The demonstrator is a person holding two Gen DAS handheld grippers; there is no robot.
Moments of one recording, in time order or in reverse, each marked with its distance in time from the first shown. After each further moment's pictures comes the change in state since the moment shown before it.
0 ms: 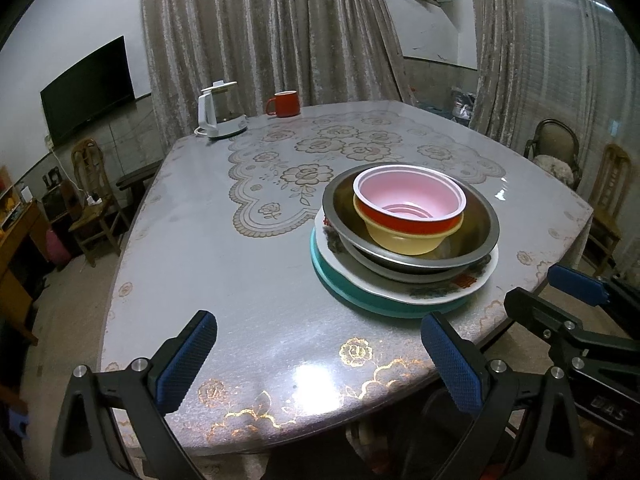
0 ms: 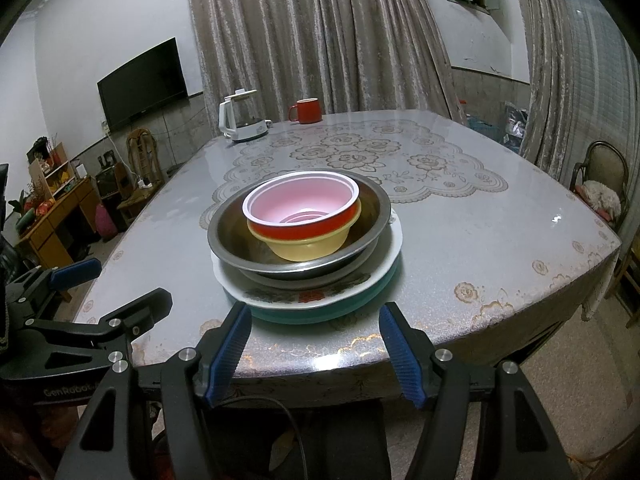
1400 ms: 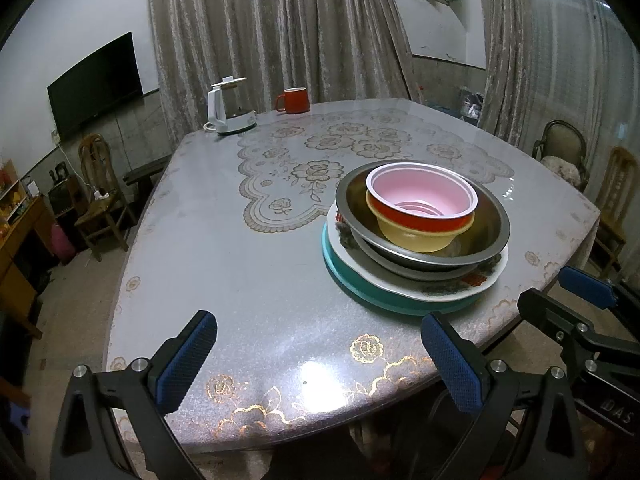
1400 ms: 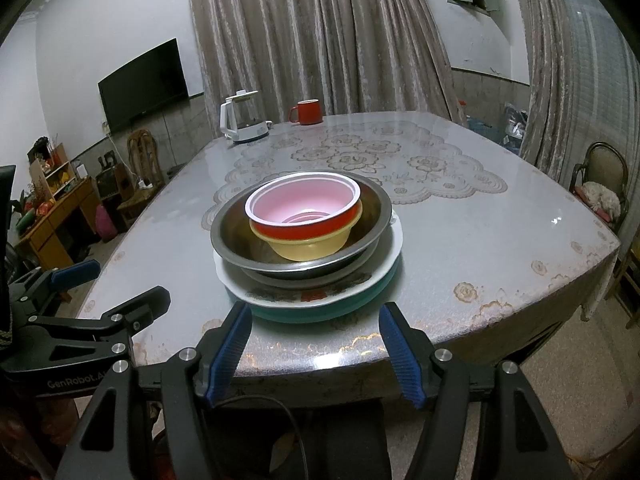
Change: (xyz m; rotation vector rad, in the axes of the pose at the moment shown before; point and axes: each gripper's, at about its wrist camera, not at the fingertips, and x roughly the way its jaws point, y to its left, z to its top) left arm 0.000 0.007 -0.002 -0.016 0.010 0.027; right arm -0.005 0.001 0.000 -0.001 -0.002 -0.001
